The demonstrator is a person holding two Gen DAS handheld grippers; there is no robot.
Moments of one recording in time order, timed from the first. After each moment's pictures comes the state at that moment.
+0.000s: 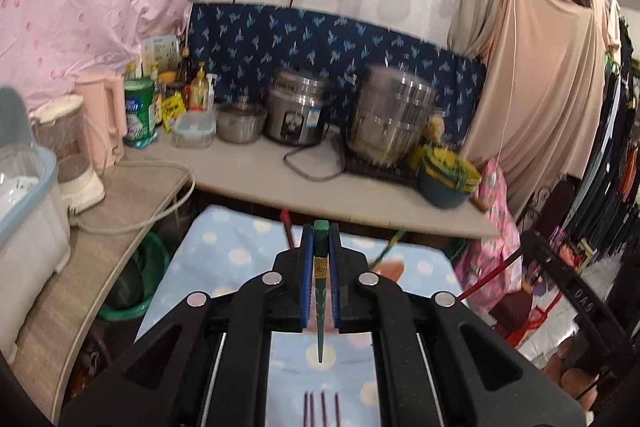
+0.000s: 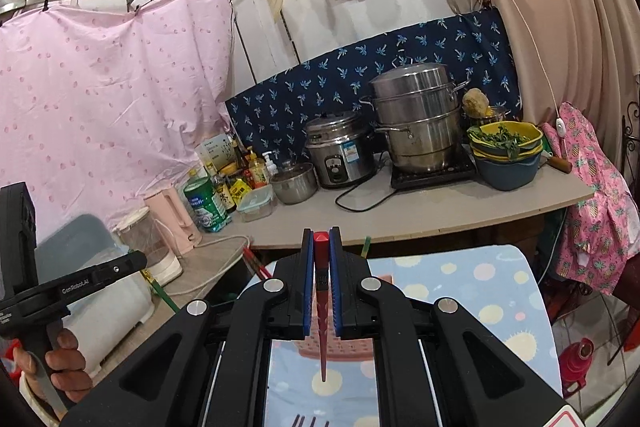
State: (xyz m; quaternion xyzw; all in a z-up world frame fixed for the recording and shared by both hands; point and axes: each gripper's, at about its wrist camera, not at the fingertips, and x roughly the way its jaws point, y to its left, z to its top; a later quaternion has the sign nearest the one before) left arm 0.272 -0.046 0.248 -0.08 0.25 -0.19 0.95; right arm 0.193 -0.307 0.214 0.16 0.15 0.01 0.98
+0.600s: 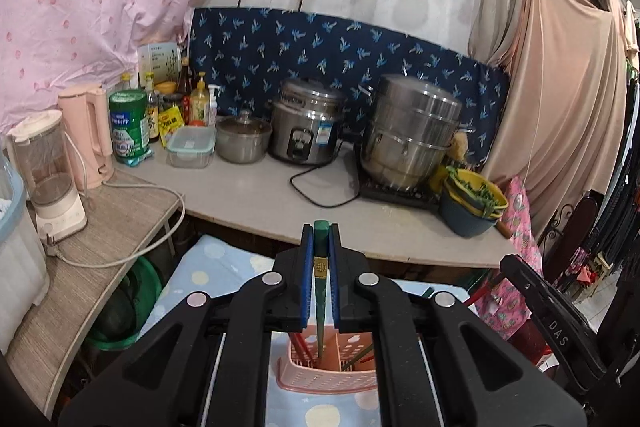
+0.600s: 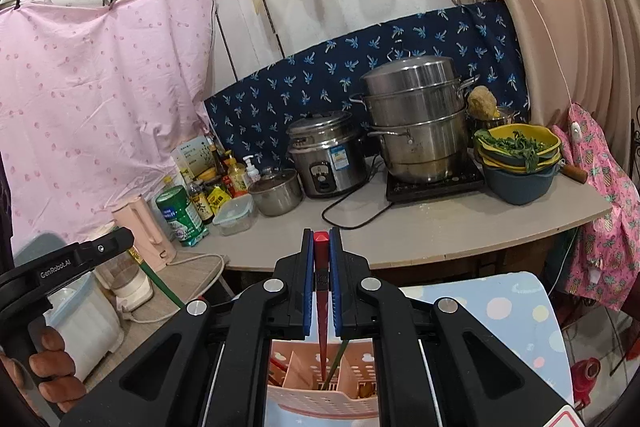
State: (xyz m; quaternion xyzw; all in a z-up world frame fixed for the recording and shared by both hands) left arm 0.359 -0.086 0.224 -0.08 0.25 -0.16 0.95; right arm 0.303 -0.319 0.198 0.15 0.17 -0.01 0.97
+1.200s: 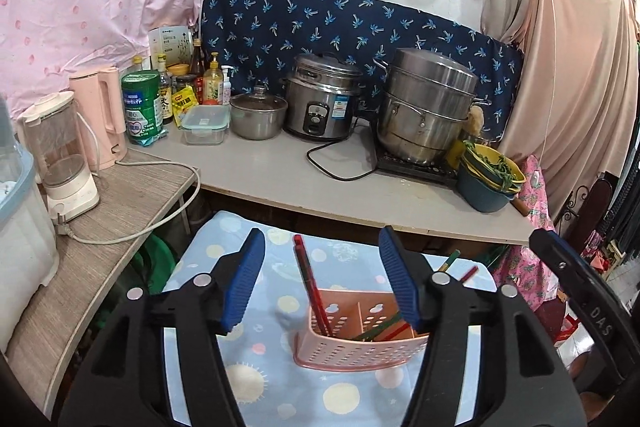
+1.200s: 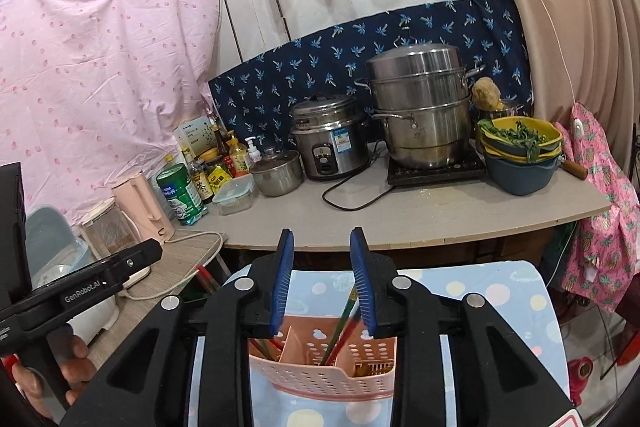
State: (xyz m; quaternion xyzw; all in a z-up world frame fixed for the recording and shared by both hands) left arm 0.348 -0.082 0.197 -0.05 0.27 -0.14 0.95; right arm 0.289 -0.305 0.188 0.13 0.18 -0.01 0.97
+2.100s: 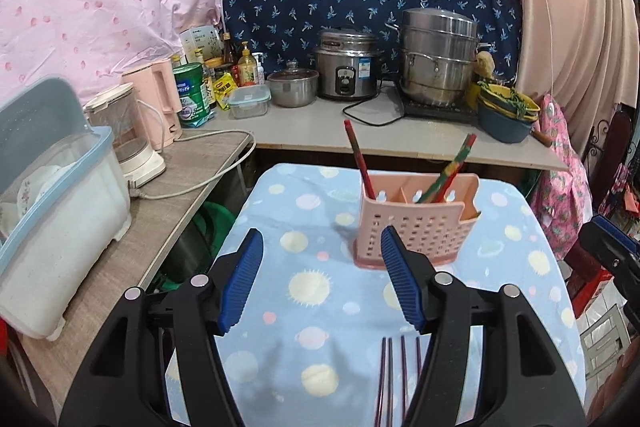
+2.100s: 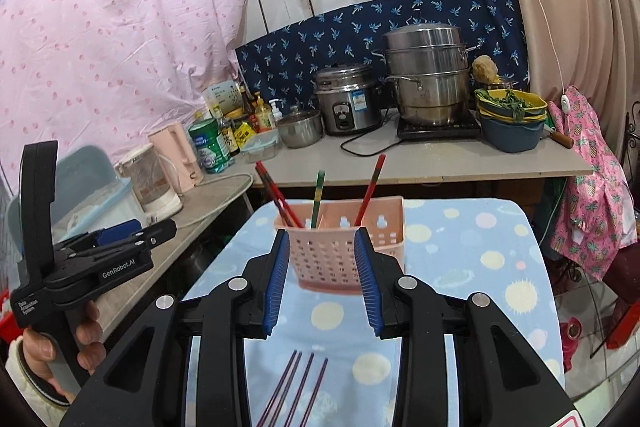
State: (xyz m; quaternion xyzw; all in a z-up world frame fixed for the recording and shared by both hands) left arm 0.218 -0.045 0.161 0.04 0.29 -0.08 0.95; right arm 0.146 -0.258 0.156 0.11 0.23 0.02 0.97
